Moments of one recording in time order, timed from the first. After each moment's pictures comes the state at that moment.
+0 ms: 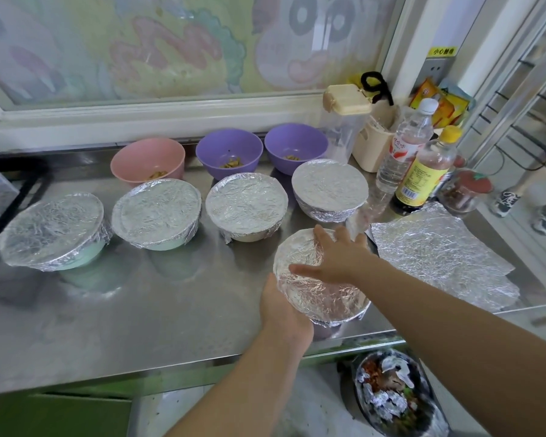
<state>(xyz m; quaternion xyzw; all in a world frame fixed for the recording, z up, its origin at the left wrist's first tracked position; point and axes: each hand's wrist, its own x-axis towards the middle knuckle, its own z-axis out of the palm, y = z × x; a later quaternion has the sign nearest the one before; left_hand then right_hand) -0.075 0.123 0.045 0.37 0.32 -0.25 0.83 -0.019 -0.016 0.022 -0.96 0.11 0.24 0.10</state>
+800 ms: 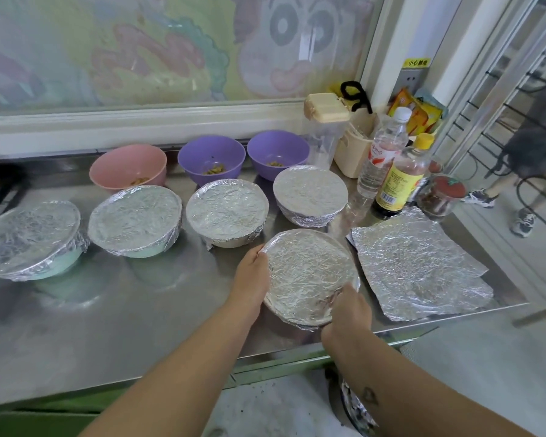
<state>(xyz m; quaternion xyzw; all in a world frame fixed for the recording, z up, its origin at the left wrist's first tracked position) -0.024 0.132 0.025 0.71 0.14 -0.19 0.67 -0.100 0.016 0.020 -0.44 0.55 -0.09 0.71</state>
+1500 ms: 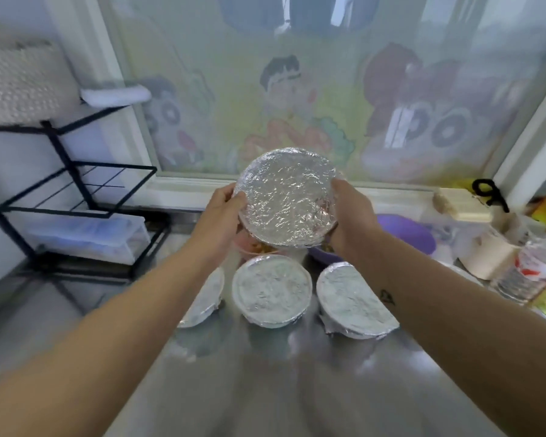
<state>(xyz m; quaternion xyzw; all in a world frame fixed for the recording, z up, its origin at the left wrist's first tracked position) 0.139 0.387 0.183 0.69 0.06 0.02 0.72 0.159 0.188 0.190 -0.58 0.20 -0.03 0.79</state>
